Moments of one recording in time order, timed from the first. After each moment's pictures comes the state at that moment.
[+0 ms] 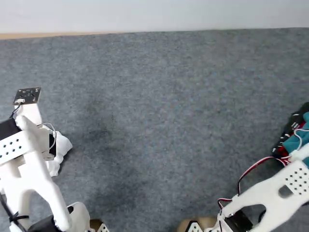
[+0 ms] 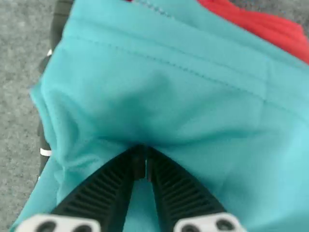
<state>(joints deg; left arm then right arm) -32.0 -24.6 29.8 93.6 -13.8 49.6 52.2 -62.6 91.0 28.7</state>
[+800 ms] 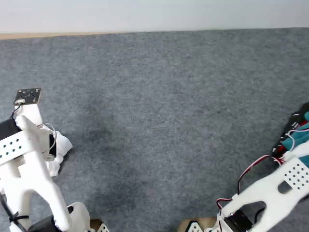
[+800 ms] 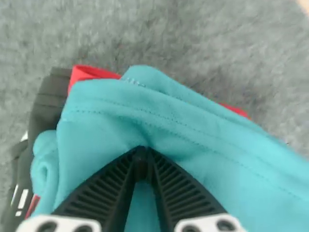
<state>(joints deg) -32.0 -24.6 29.8 94.3 -13.8 48.4 67.0 -83.0 80.2 28.4</state>
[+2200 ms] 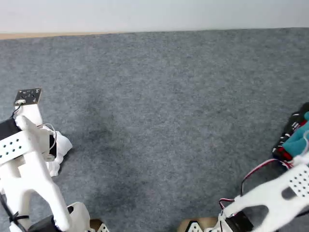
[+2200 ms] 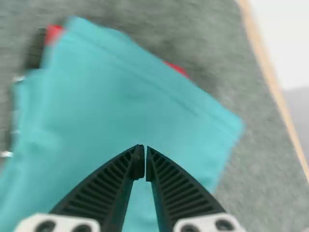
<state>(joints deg) -32.0 -24.6 29.8 94.6 -13.8 52.1 58.5 -93.6 100.3 35.0</state>
